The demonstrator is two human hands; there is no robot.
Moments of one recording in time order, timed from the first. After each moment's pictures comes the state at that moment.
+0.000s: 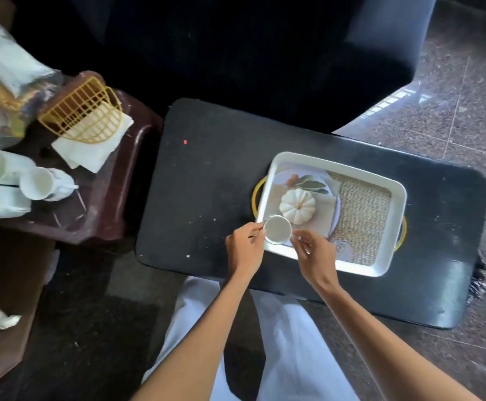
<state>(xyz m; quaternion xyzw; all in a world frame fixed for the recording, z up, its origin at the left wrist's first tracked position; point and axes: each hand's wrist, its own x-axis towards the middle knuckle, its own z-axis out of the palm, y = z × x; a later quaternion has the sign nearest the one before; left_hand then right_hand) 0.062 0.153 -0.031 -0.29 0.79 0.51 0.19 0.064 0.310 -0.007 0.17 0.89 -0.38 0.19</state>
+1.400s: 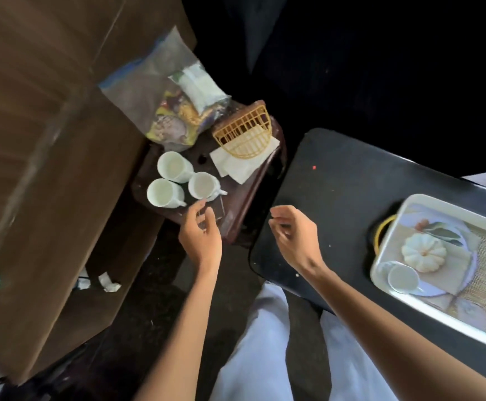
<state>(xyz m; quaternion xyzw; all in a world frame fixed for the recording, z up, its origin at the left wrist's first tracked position) 0.051 -0.158 0.058 -0.49 0.75 0.44 -0.12 0.005 0.006 0.038 0.00 0.83 -0.50 0.23</state>
